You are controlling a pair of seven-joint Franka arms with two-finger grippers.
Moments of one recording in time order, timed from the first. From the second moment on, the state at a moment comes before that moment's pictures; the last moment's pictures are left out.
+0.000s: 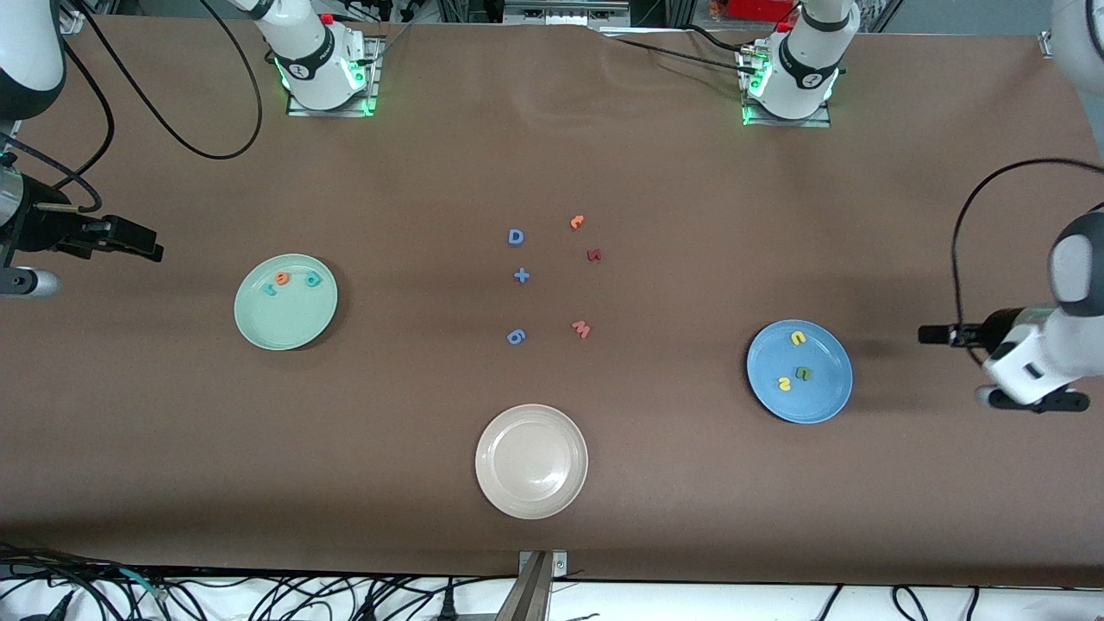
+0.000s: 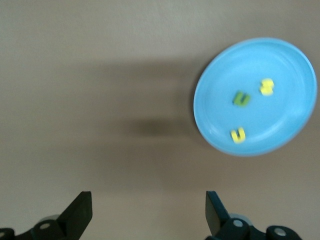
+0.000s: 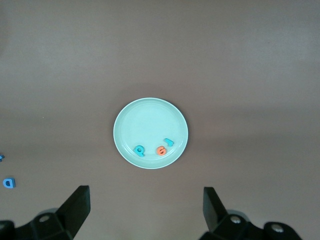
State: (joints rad) left arm 0.31 0.52 -0.20 -1.39 0.12 1.61 0.14; right arm 0.12 0.18 -0.17 -1.50 0.03 1.59 -0.02
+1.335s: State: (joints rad) left arm 0.05 0.01 -0.05 -1.65 0.00 1.65 0.05; right arm 0.12 0.17 -0.18 -1.50 0.03 1.59 -0.07
